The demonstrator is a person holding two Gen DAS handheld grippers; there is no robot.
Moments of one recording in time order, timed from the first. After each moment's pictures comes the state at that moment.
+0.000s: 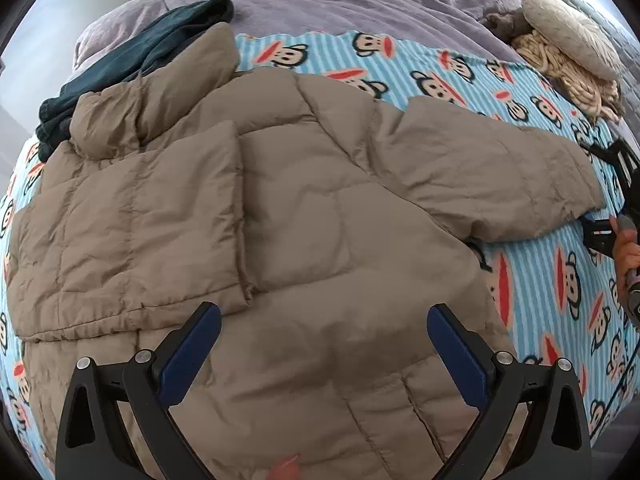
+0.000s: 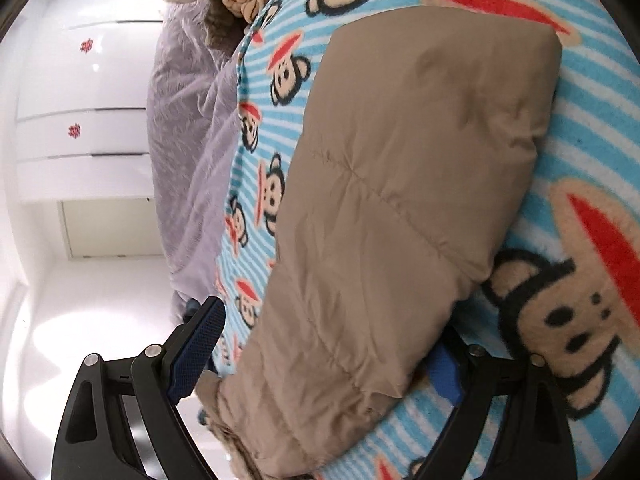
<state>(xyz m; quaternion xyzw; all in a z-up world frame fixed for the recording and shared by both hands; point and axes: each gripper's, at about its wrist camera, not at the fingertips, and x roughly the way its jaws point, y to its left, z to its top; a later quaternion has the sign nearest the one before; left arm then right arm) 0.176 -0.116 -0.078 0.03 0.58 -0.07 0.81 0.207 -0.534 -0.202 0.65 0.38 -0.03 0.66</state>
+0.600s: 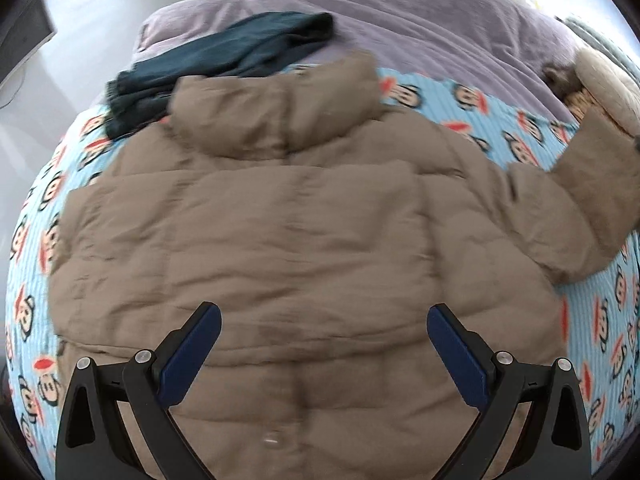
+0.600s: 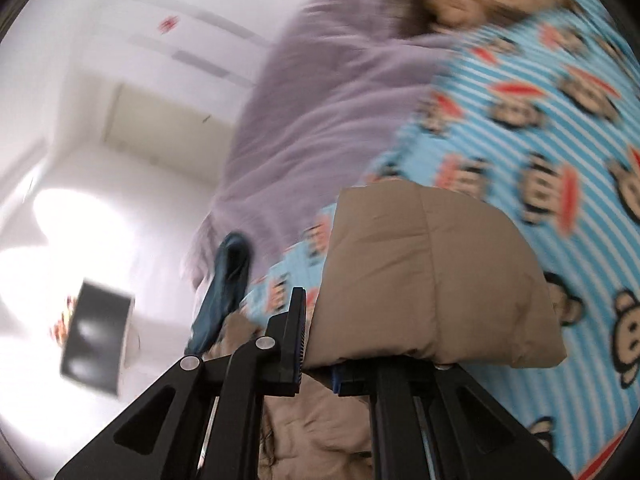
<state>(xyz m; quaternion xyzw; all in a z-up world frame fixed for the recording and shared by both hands) 0.185 0.007 -0.063 -0.01 0.54 0.01 0.84 0.271 -0.407 -0.034 0.44 0.38 0.12 0.80</state>
